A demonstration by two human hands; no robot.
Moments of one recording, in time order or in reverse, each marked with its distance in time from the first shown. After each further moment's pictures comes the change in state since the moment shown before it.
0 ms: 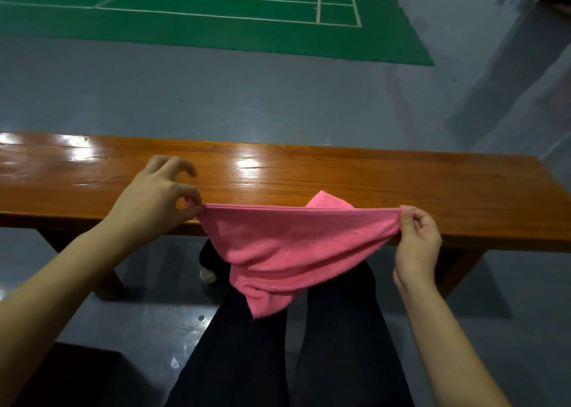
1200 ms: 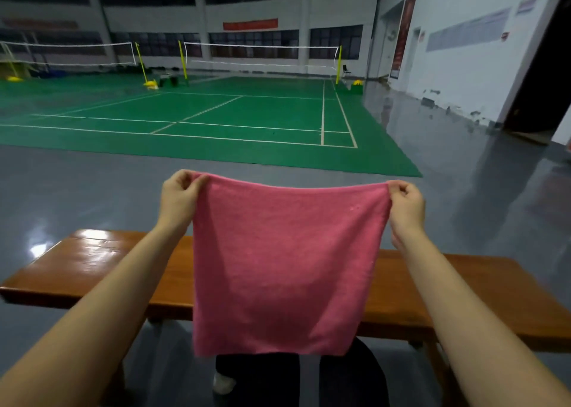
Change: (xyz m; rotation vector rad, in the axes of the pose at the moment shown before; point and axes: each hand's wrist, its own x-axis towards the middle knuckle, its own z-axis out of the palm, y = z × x) left_hand 0.069 -0.017 -0.112 -0.993 0.725 -0.432; right_hand 0.043 -0.195 0.072 0.084 -0.133 -0.283
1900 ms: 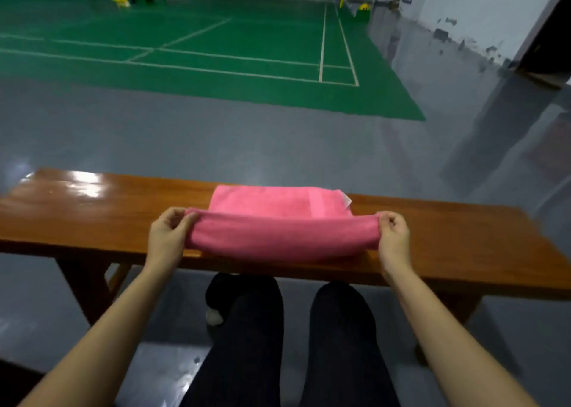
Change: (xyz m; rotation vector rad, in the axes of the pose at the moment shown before) left_hand -0.103 -0.140 0.009 0.034 -0.097 -0.292; right_hand -0.048 0.158 -0.032 -0.173 -0.049 0.176
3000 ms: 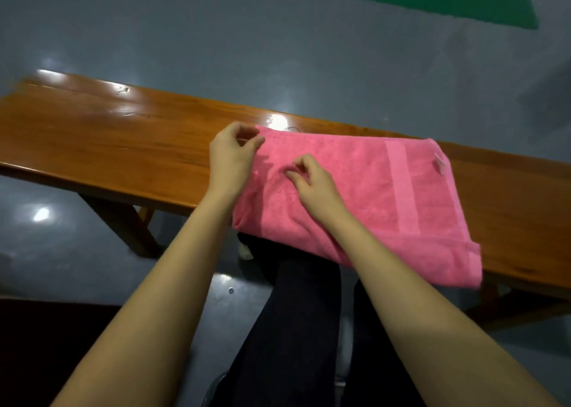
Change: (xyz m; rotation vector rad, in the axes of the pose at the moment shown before) left_hand 0.083 -0.044 0.047 0.226 0.018 -0.087; right_hand -0.049 0.044 0.227 -0.232 -0.791 -0.161
